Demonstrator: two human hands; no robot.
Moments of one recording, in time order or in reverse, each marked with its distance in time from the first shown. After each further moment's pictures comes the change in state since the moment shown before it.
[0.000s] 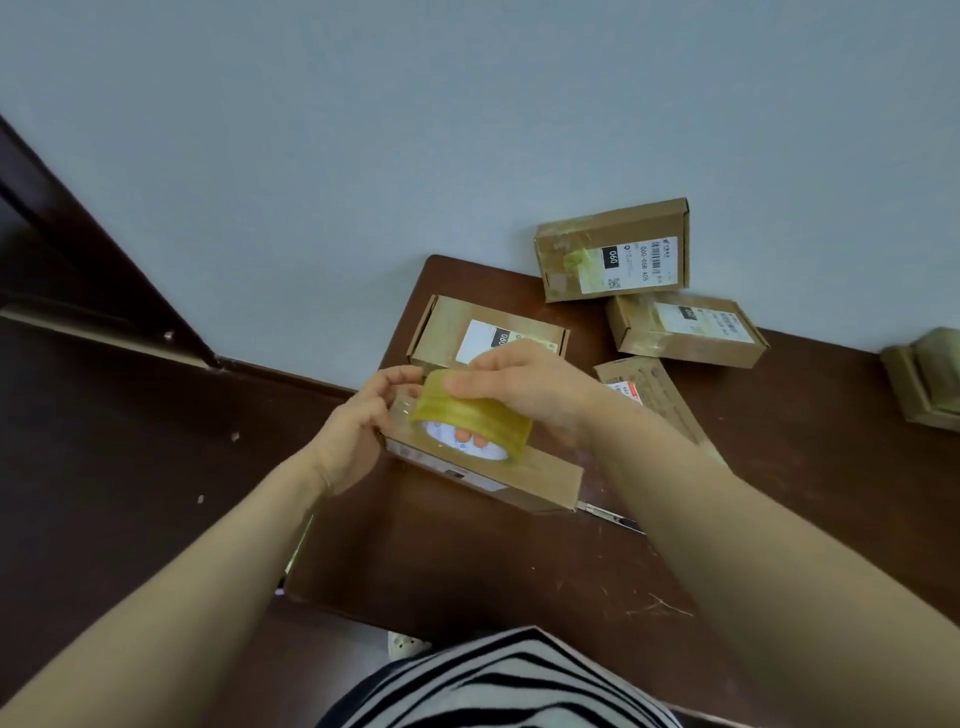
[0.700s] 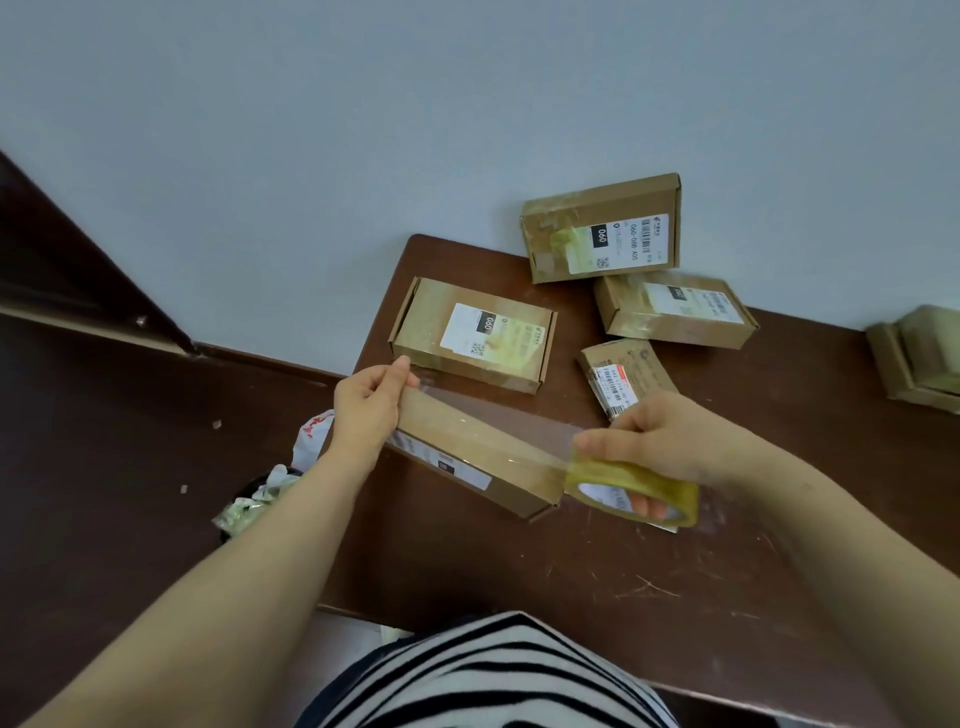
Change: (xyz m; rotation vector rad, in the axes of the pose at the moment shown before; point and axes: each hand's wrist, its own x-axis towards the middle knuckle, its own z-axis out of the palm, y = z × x) left_hand 0.046 -0.044 0.007 0.340 0.522 0.138; right_hand -0.067 0.058 -0.071 -0.379 0.091 0.275
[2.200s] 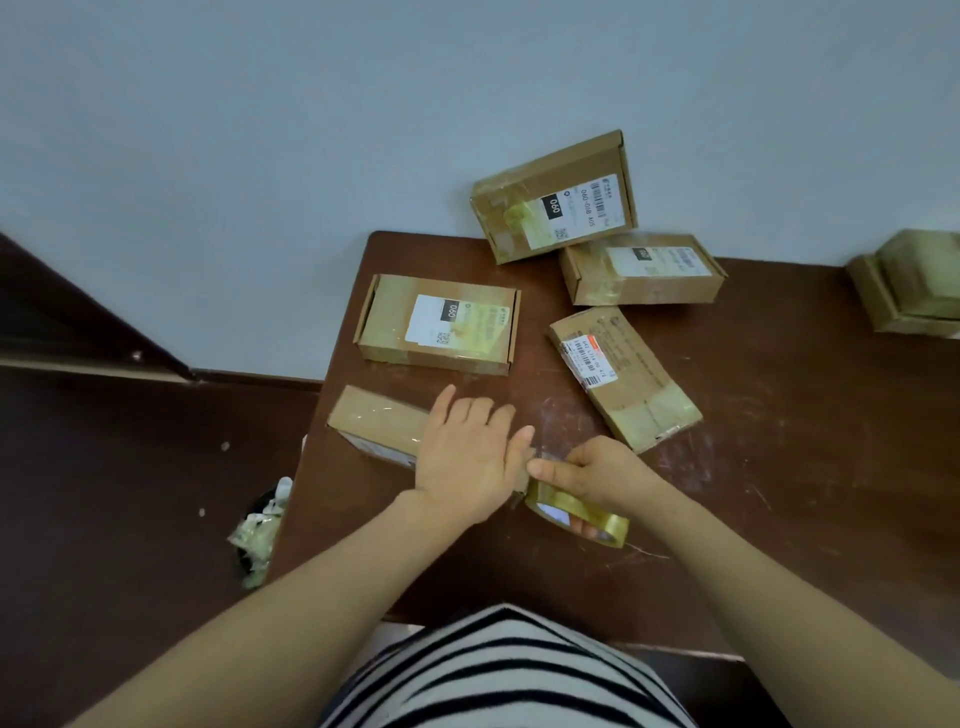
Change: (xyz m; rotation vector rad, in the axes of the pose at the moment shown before) left_hand -0.095 0.018 0.084 1.354 -0.456 0.683; right_hand 0.041 0.081 0.065 0.150 0.055 0.070
